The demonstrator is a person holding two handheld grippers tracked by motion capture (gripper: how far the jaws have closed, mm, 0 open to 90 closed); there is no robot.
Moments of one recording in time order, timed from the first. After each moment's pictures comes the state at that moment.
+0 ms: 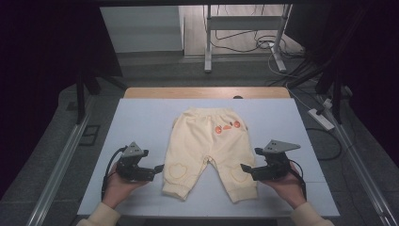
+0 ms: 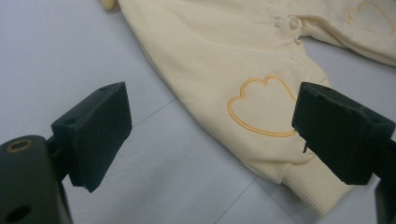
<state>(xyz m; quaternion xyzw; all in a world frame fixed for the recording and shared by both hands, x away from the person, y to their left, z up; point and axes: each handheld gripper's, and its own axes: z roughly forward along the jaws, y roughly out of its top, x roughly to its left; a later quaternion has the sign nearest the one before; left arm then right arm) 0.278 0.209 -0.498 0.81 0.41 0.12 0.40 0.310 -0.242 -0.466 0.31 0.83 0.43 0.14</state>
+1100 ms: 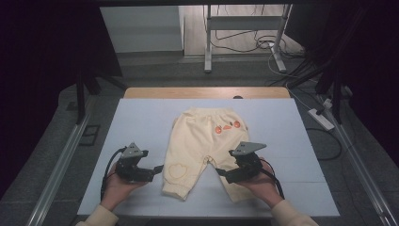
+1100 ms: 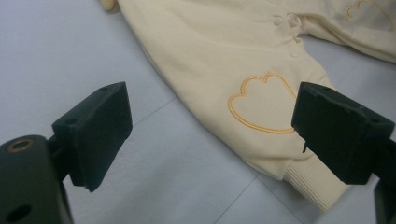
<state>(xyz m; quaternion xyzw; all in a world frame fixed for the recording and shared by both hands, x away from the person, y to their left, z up) 0.275 0.211 -0.499 0.81 0.40 0.13 0.40 0.312 -0.170 -0.479 0.26 0.86 0.42 0.11</state>
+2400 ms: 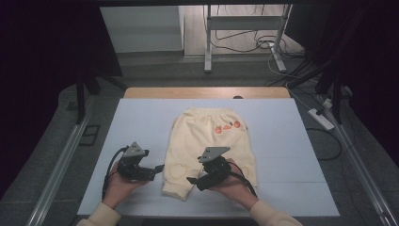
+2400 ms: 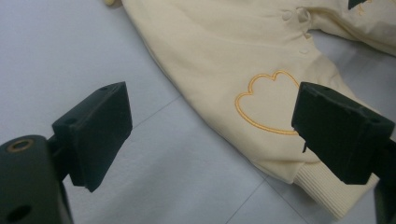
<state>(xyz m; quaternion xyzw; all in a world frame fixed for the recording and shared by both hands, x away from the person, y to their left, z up) 0.282 0.209 -0.504 0.82 0.41 0.13 0.39 0.301 -0.085 -0.489 0.18 0.89 0.42 0.06</state>
